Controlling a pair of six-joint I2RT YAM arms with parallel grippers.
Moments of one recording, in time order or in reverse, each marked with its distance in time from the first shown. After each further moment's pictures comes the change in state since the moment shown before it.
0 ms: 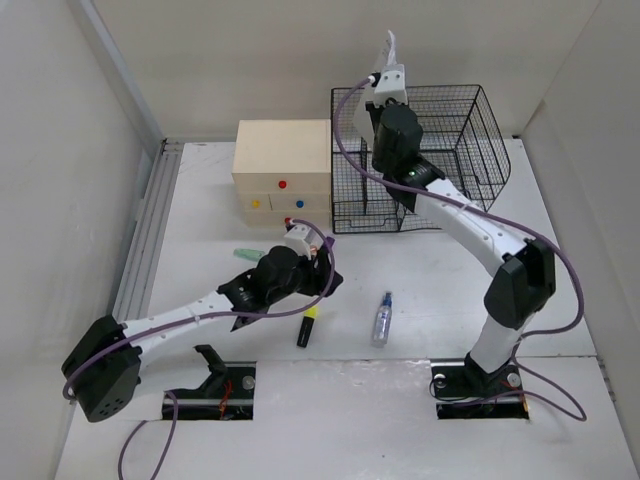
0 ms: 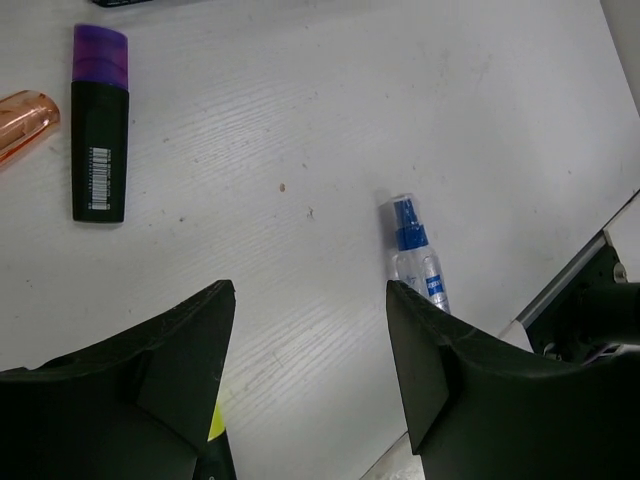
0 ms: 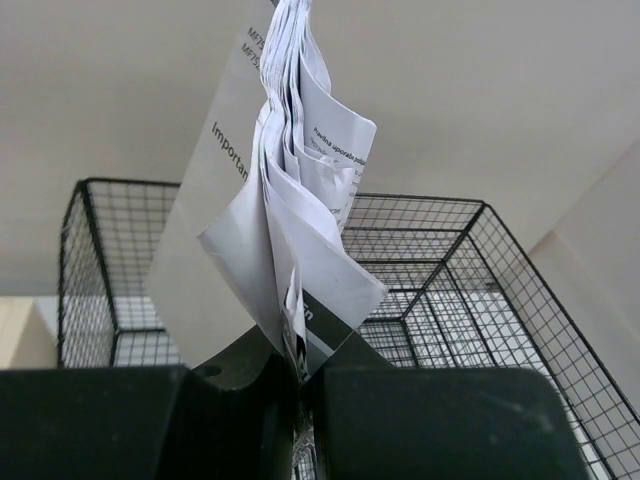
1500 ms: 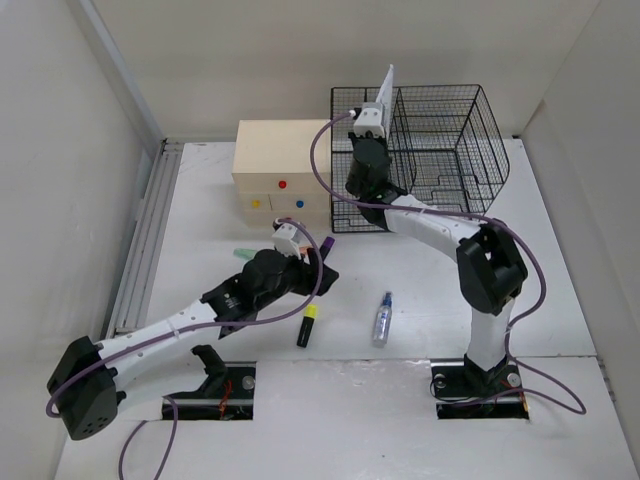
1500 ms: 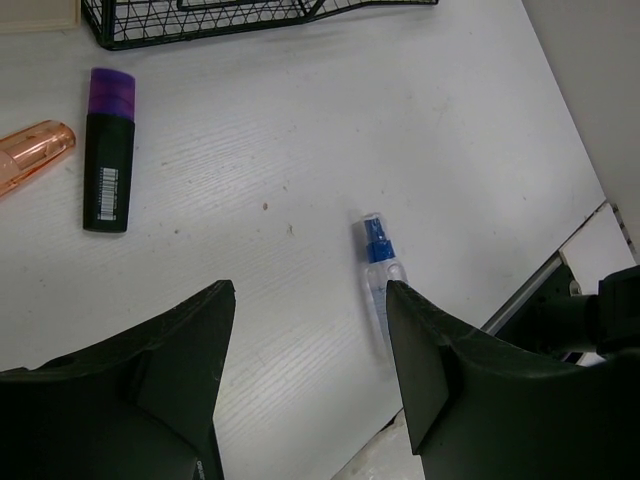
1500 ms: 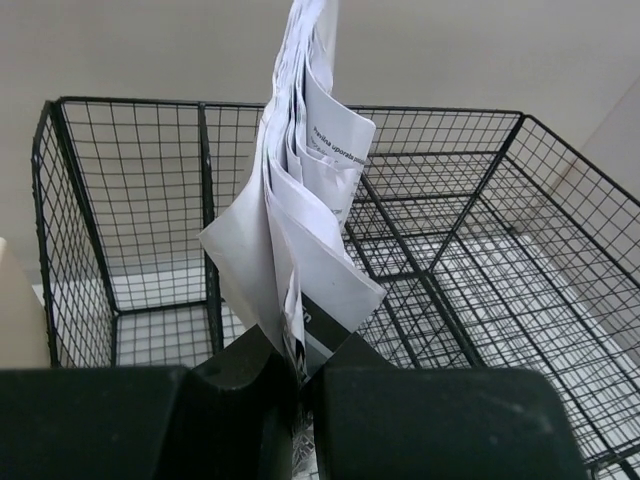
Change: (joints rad) left arm -0.011 -0.152 -0.008 -0.054 -0.039 -0.024; right arm 0.066 0.185 -0.147 0.368 0.197 -0.001
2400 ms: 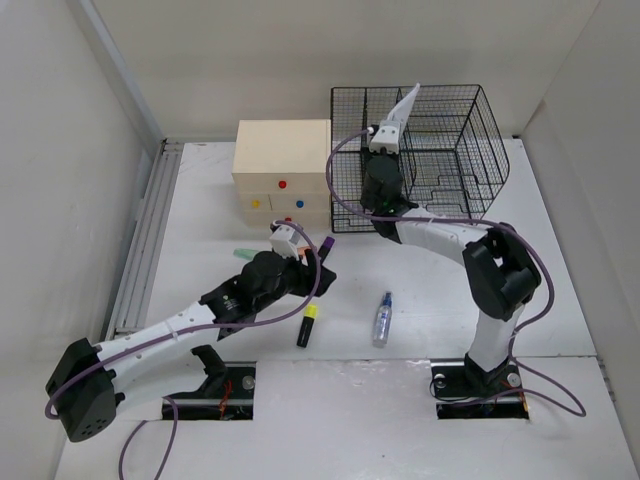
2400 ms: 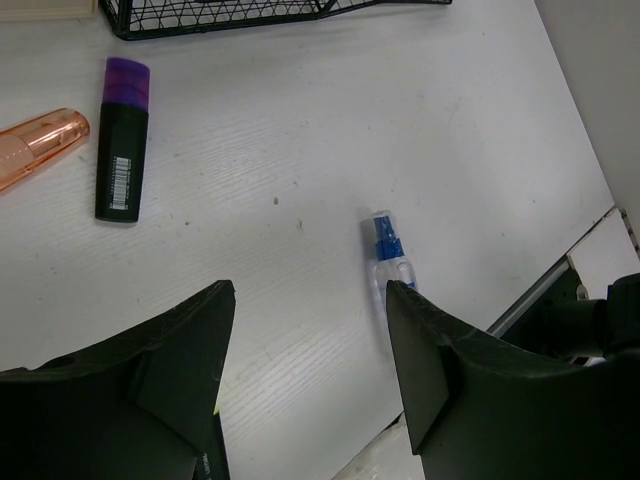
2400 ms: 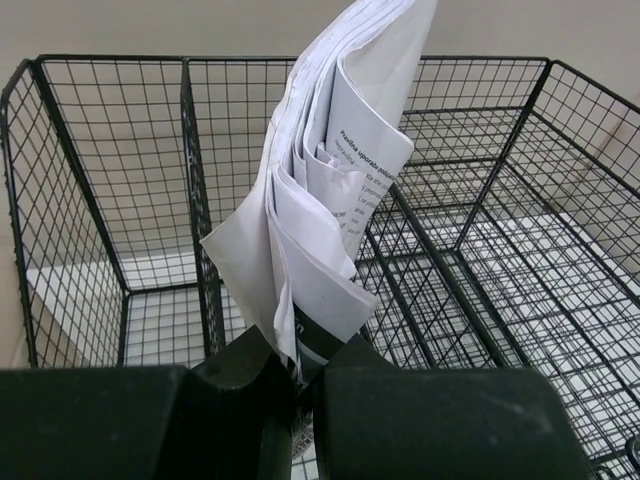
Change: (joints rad) left arm 0.000 -0.023 -0.018 -0.014 -0.020 -0.013; right arm -0.041 -0.068 -0.221 0.116 -0.082 0.141
